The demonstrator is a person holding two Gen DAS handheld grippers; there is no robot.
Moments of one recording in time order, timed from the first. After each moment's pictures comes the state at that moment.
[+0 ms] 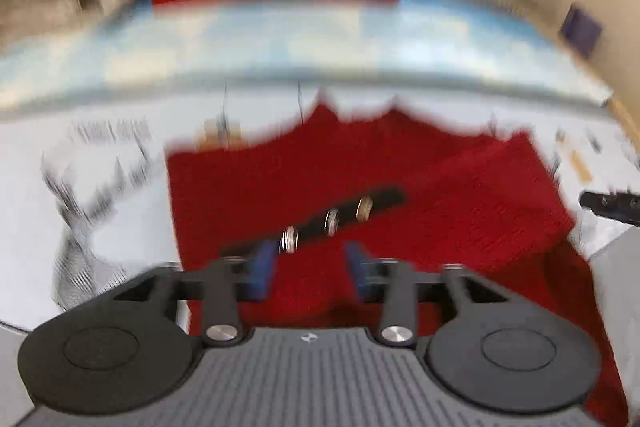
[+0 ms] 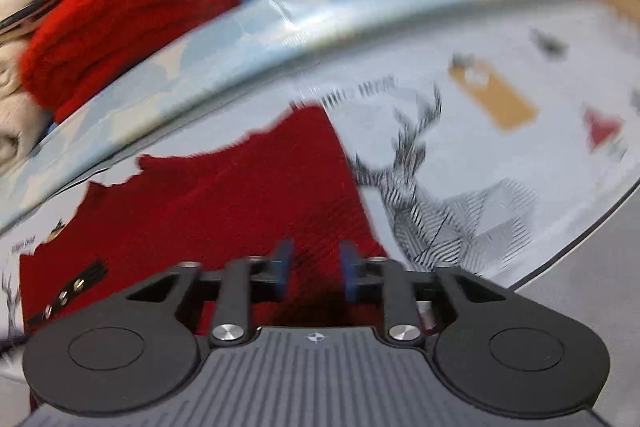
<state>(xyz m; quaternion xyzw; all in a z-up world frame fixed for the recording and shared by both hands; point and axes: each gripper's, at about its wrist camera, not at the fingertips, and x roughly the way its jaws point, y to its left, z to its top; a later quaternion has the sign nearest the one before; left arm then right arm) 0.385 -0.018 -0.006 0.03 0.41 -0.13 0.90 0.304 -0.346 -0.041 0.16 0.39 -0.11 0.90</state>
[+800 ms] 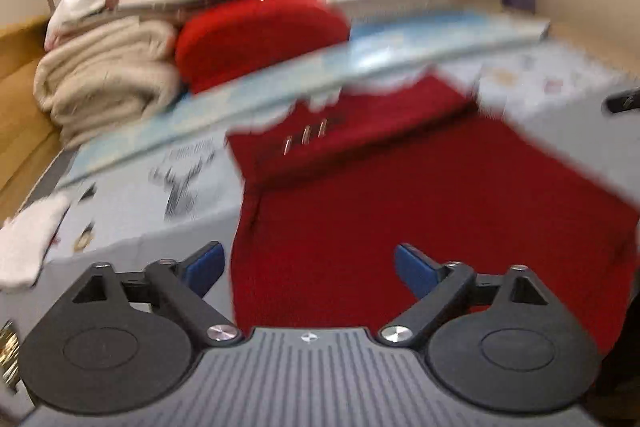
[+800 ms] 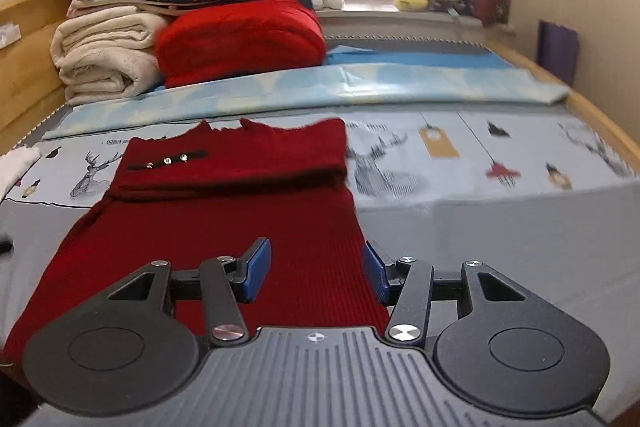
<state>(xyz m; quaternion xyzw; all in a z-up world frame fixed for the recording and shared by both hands) 0.052 -0.002 -0.004 0.18 0.30 -0.11 0.93 0.007 -0.338 0.006 0.07 0.32 -0.02 0.95</state>
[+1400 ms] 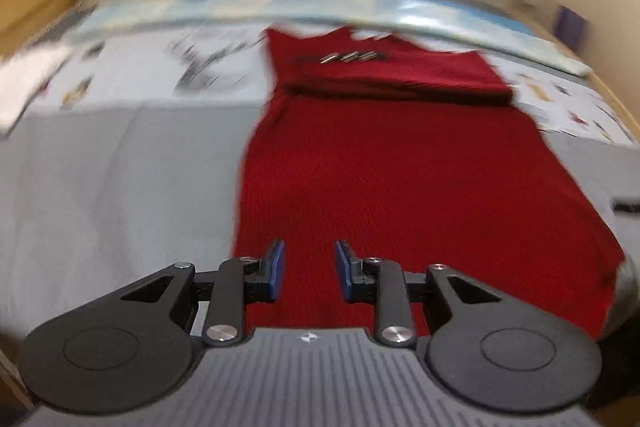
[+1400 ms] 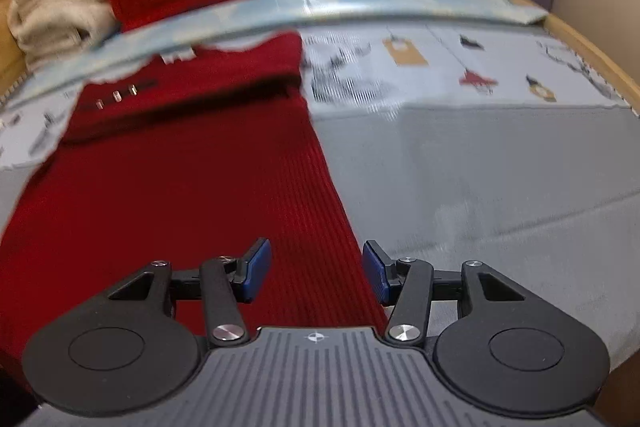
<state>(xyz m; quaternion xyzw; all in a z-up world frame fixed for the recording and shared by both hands) 0.081 0.073 -0.034 0.00 0.42 -0.07 0.90 0.026 -0.359 -0.057 0.08 0.42 -0.06 0.90</state>
